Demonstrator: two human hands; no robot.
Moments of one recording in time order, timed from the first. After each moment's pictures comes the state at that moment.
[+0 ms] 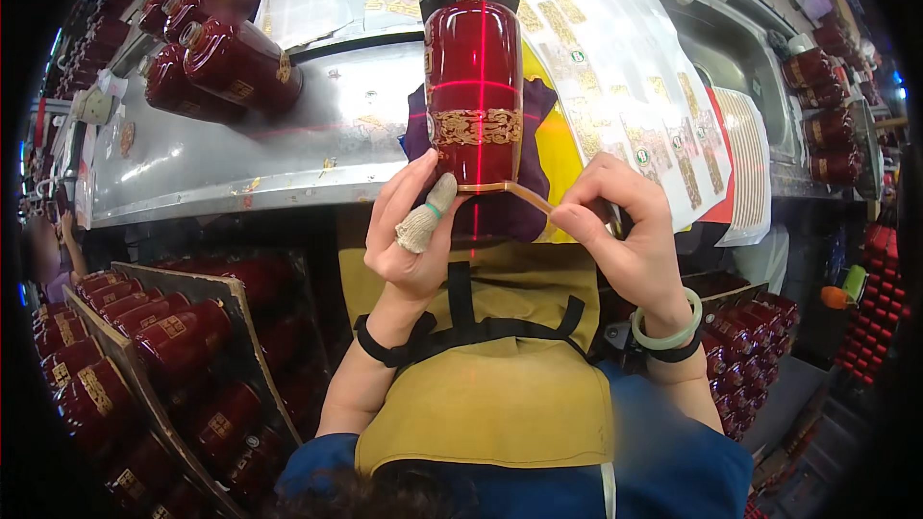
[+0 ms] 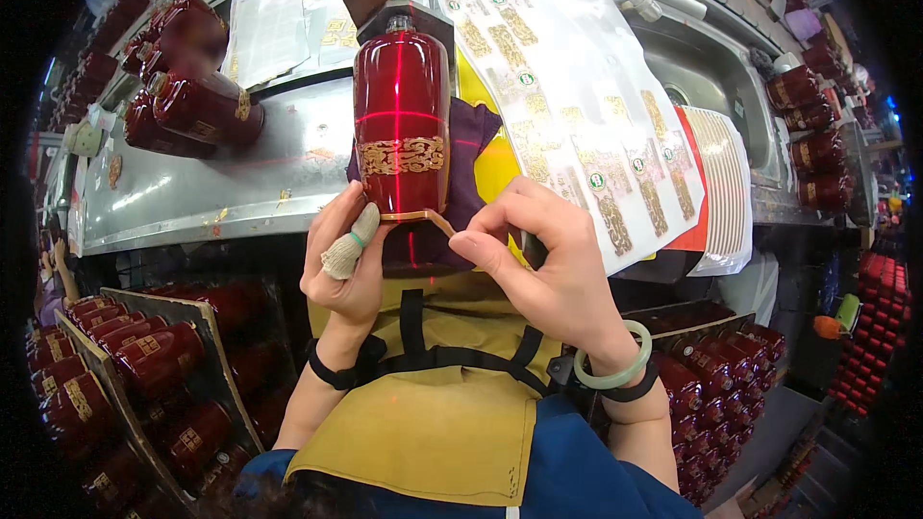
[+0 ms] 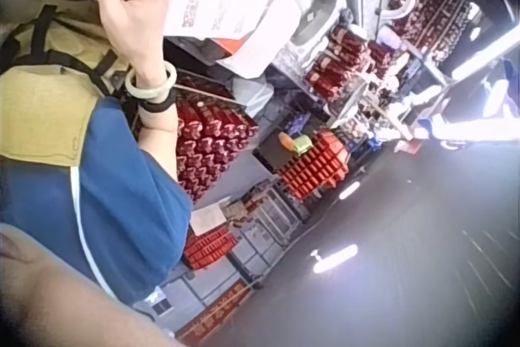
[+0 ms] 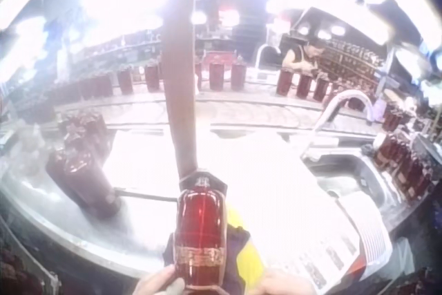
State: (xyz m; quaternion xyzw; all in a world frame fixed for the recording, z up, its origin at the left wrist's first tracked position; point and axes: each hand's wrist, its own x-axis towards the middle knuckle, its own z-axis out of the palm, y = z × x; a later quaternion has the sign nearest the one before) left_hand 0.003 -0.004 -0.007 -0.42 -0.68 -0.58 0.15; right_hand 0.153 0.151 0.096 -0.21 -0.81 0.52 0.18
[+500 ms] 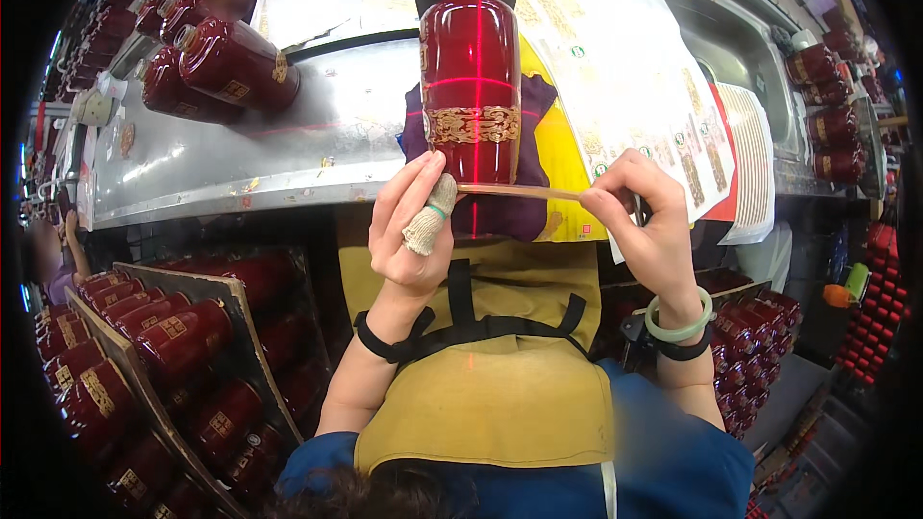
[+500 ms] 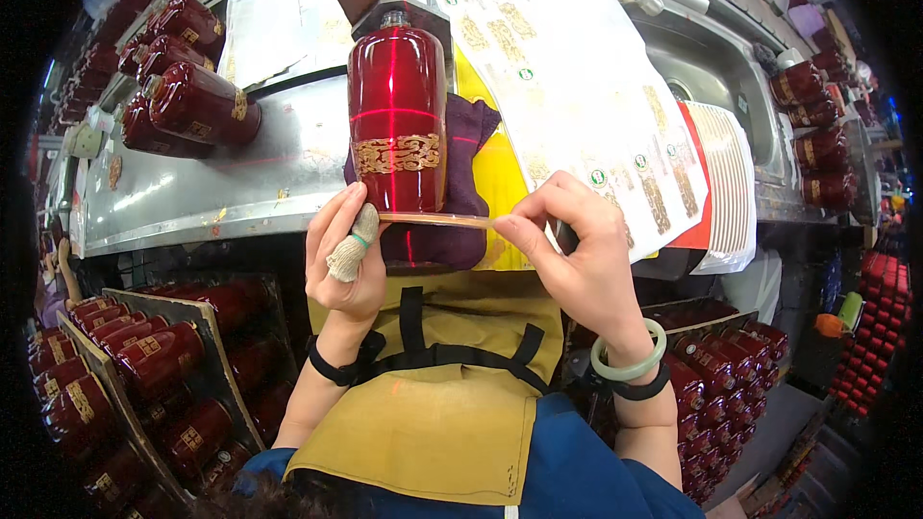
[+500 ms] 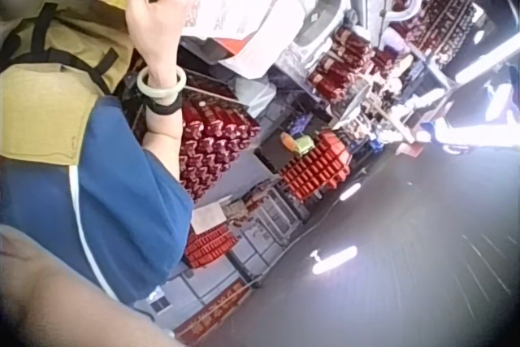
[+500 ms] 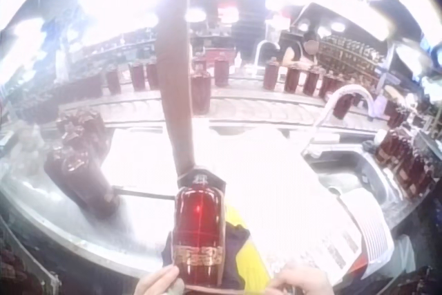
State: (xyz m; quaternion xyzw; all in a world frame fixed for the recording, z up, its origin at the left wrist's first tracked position) left_hand 0.000 -0.001 -0.011 -0.47 -0.69 -0.51 0.22; right_hand 0.172 0.168 0.081 -0.27 -0.82 0.46 0.18
